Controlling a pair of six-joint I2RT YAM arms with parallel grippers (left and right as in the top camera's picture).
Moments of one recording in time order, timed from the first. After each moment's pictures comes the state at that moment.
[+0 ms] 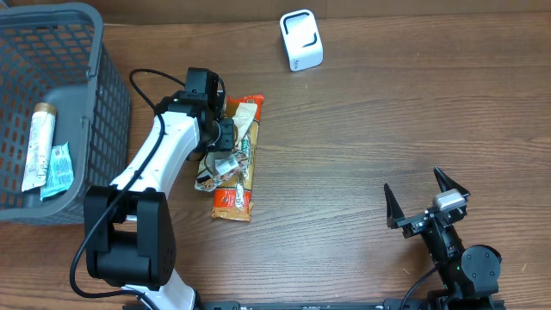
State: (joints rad) left arm -0.13 1.81 1.29 -0.79 0.01 -0.15; right arm 0.11 0.01 0.02 -0.01 -0.21 -0.06
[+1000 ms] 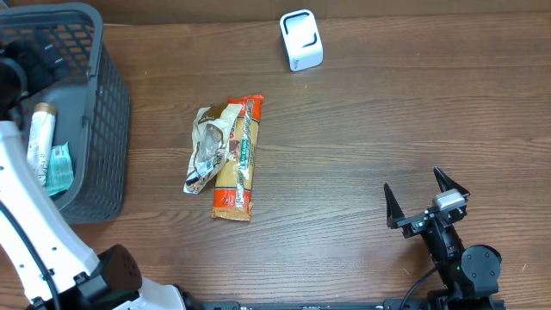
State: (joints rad) left arm 0.51 1.72 2.25 -1.32 0.03 -0.13; right arm 0.11 0.01 0.02 -0.01 -0.21 -0.06
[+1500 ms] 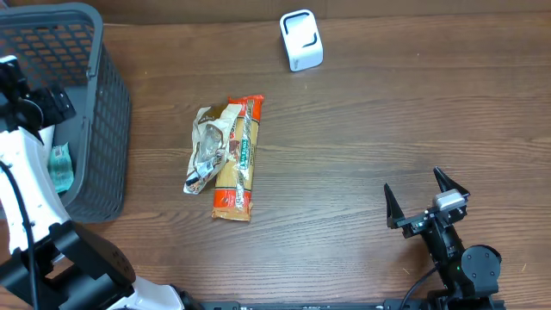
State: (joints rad) left arm 0.62 1.74 1.58 -0.64 -0.02 0.17; right arm 0.11 0.01 0.02 -0.01 -0.21 -0.06
